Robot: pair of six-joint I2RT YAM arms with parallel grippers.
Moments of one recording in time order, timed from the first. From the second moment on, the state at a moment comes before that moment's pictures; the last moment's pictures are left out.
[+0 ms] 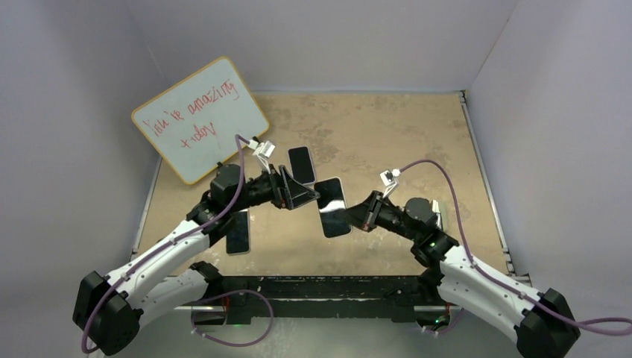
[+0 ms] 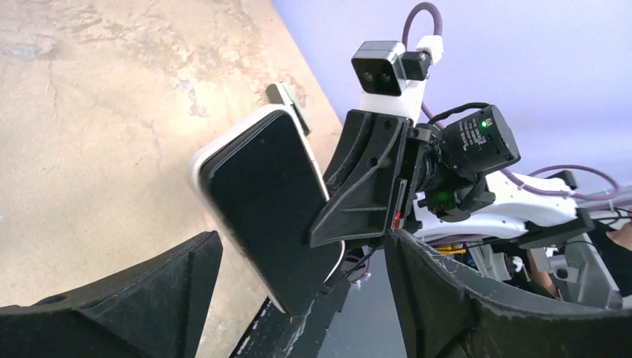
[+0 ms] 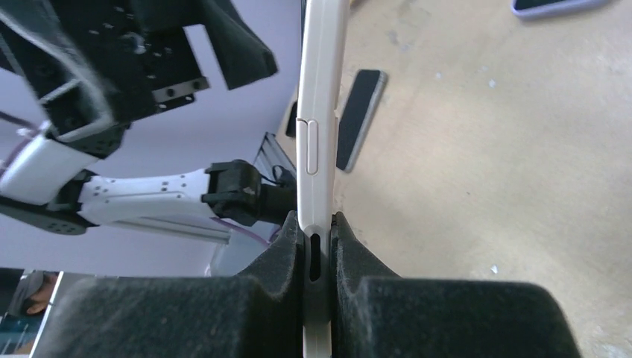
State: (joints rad) left arm -0.62 0.95 0.61 0.19 0.49 -0.83; right arm 0.68 0.77 0.27 0.36 -0.38 0.98
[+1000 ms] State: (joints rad) left arm -0.62 0.95 0.42 0.83 0.68 -1.10; right arm 0.68 0.76 0.31 0.68 -0.66 1.18
